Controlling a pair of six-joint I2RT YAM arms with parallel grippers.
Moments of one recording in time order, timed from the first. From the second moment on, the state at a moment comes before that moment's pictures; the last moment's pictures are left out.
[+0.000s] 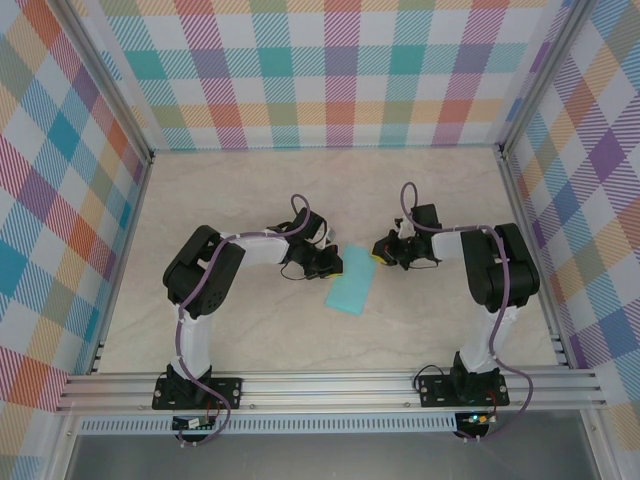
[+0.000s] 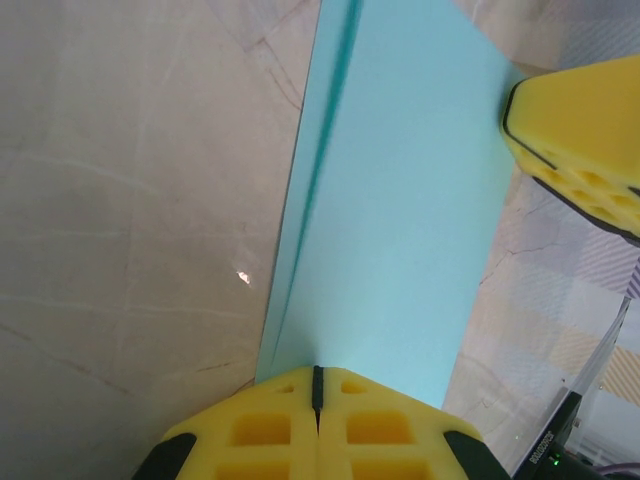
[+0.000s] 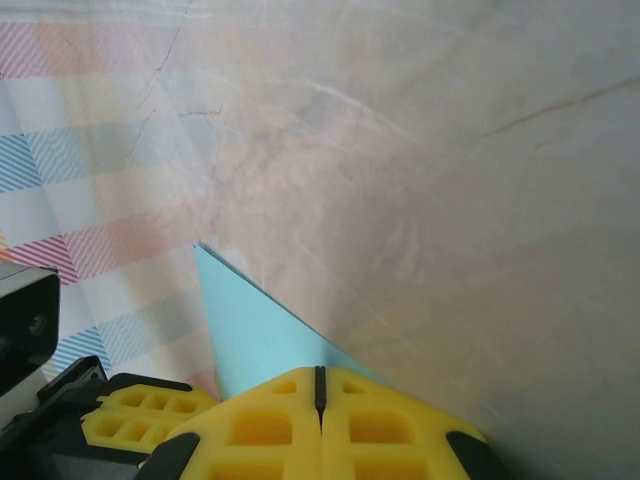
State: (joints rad) left arm -0.62 2.02 1.19 -0.23 0.56 -0.73; right arm 0.21 1.89 0.89 -0.02 -0.73 0.73
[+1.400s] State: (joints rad) left arm -0.62 2.02 1.19 -0.23 0.56 -0.72; right arm 0.18 1.71 0.84 -0.09 -0.75 0.74
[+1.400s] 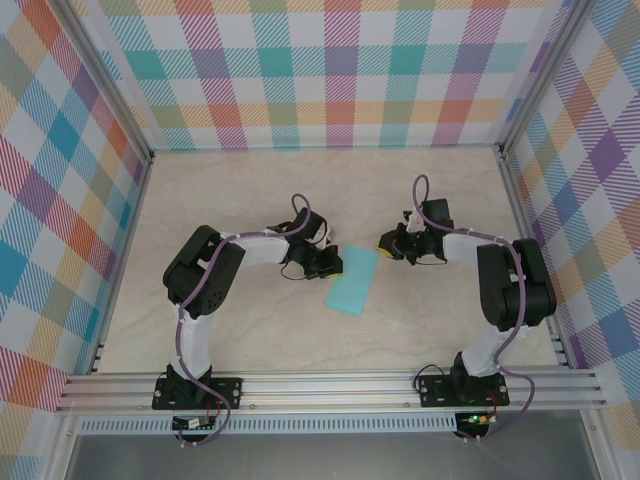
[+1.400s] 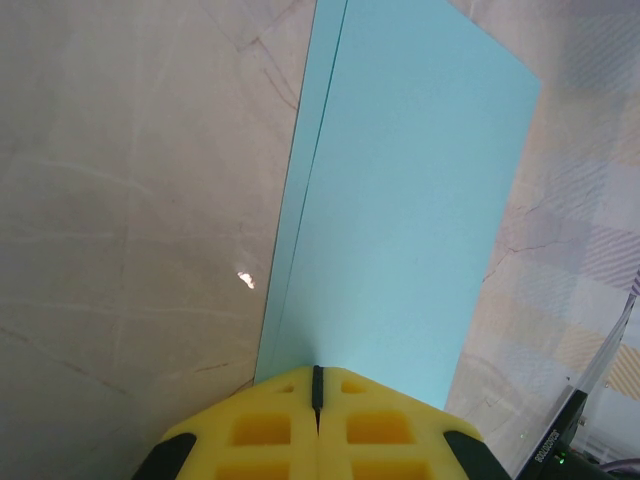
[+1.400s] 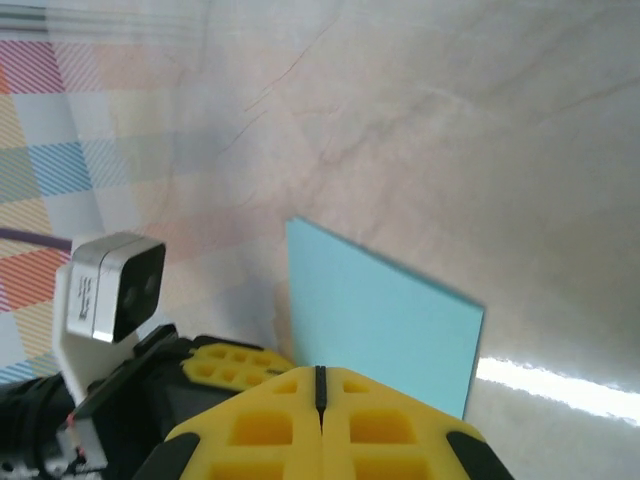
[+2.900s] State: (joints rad) left arm -0.62 2.02 1.18 -0.22 0.56 -0.72; right arm 0.52 1.52 0.44 0.03 -0.73 0.87
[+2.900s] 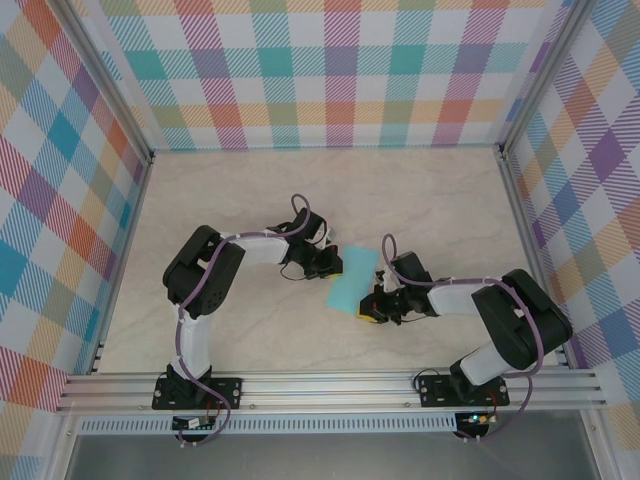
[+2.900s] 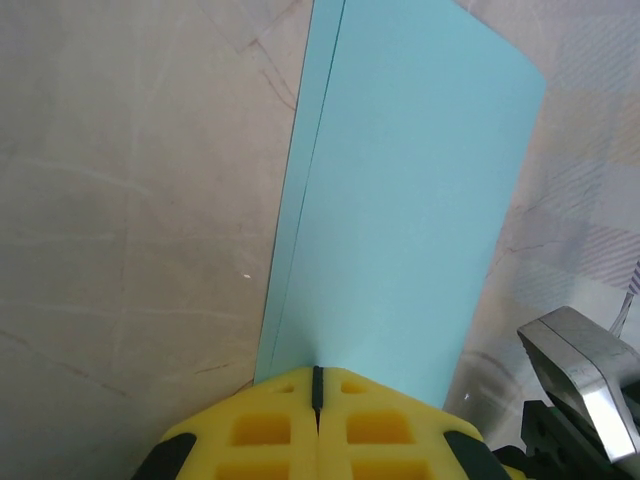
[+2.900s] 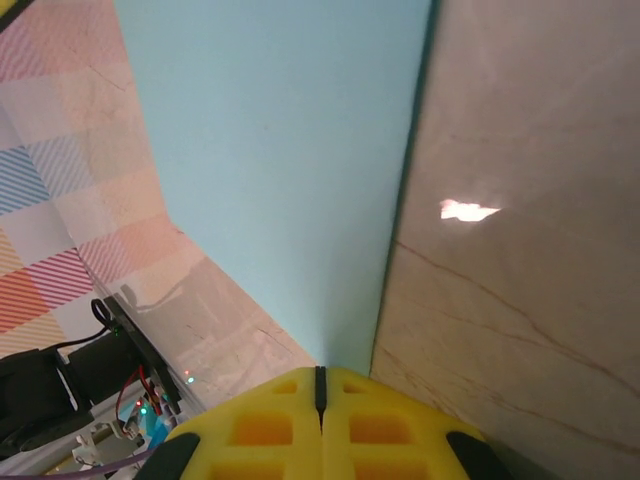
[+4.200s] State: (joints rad) left arm -0.58 1.80 1.04 -0.30 0.42 -0.82; right arm 0.40 1.76 0.93 -0.35 -0.44 0.78
